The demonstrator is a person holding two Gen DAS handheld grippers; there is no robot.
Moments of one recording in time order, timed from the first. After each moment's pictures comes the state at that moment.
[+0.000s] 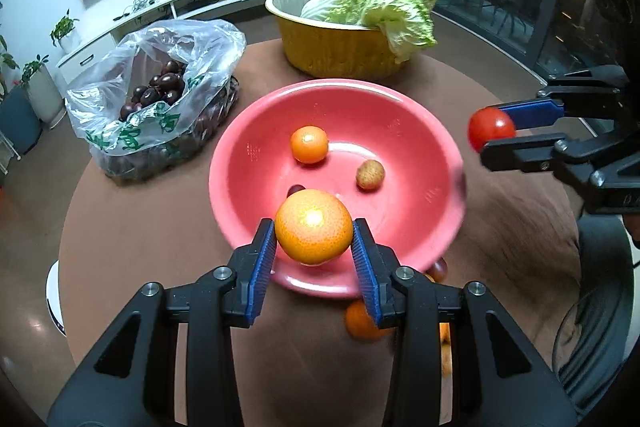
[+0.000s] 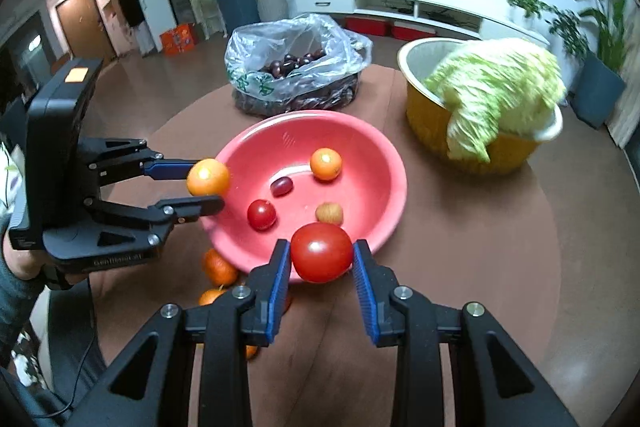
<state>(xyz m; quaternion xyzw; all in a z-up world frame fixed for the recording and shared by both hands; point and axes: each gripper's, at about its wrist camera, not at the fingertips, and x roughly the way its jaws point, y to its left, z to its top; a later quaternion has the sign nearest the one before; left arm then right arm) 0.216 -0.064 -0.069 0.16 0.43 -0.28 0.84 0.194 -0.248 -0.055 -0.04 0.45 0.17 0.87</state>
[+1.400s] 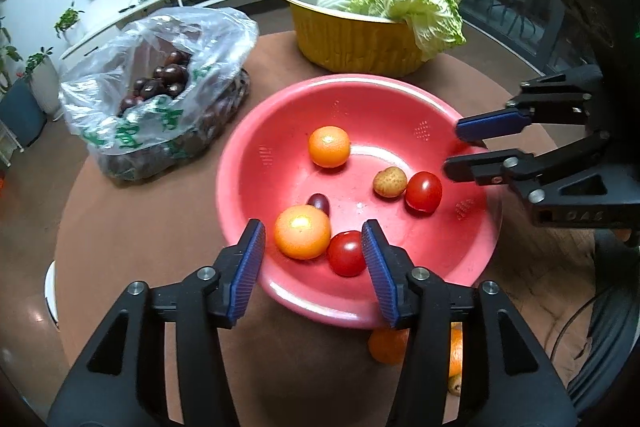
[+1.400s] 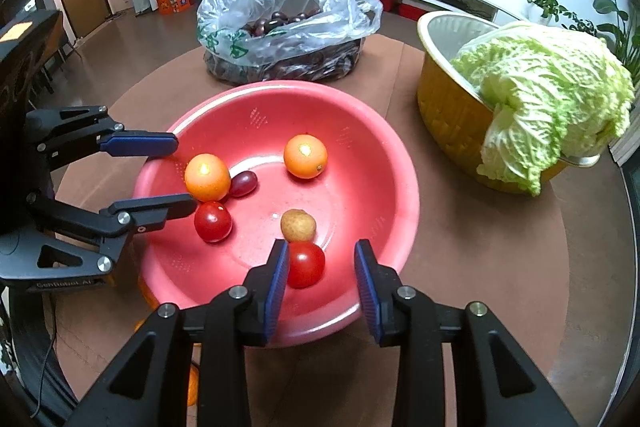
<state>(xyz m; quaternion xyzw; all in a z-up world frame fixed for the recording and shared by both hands) 0.235 -0.062 -0.081 0.15 0.43 -0.27 0.85 0.238 -0.242 -0.090 -0.08 0.49 0.15 0.85</state>
